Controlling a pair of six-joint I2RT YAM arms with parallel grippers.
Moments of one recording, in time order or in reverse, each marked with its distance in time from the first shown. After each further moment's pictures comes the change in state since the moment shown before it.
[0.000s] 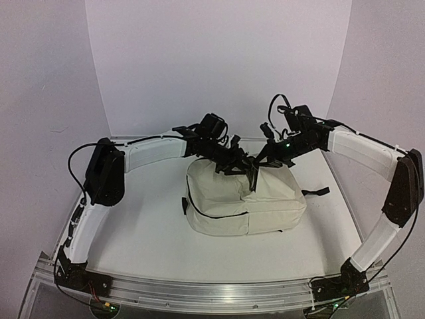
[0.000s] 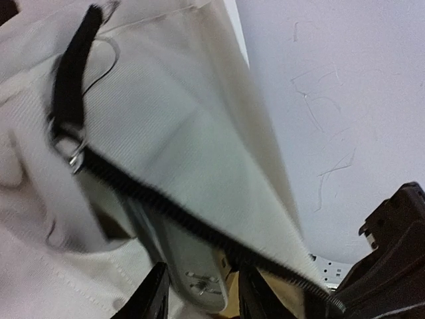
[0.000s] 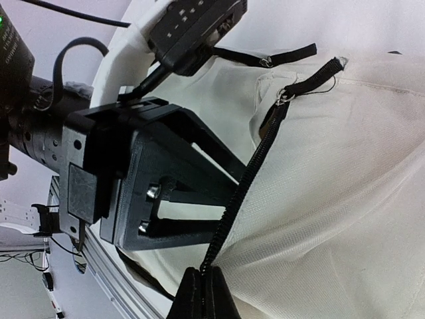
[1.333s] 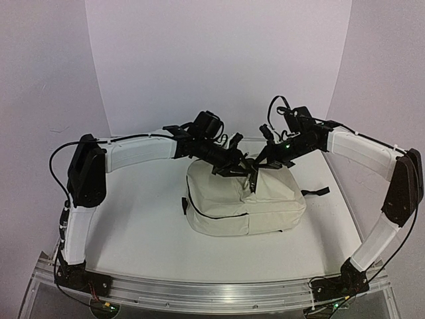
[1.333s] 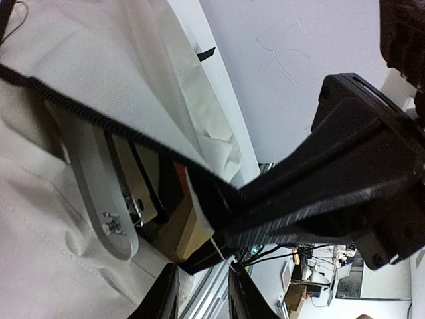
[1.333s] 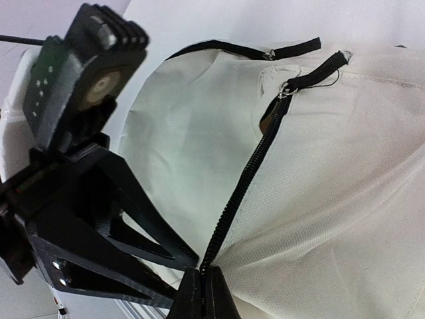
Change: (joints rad) left arm -0.037 -0.185 -0.215 0.055 0.047 0.118; right arm -0.002 0.006 -0.009 0.000 -0.021 -0.004
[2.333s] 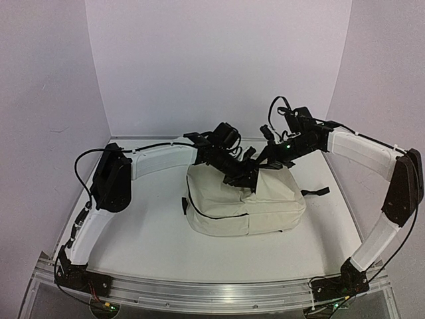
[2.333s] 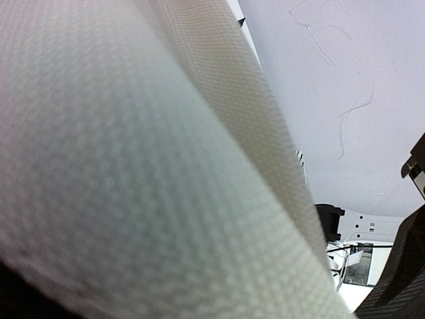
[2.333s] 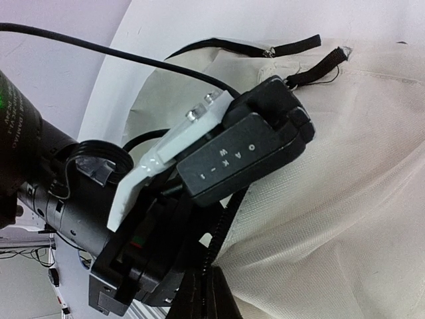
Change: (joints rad) left arm -0.049 0.227 0.265 -0.162 -0.003 0.059; right arm -0.006 -0.001 -0.009 0.004 -0.019 0.009
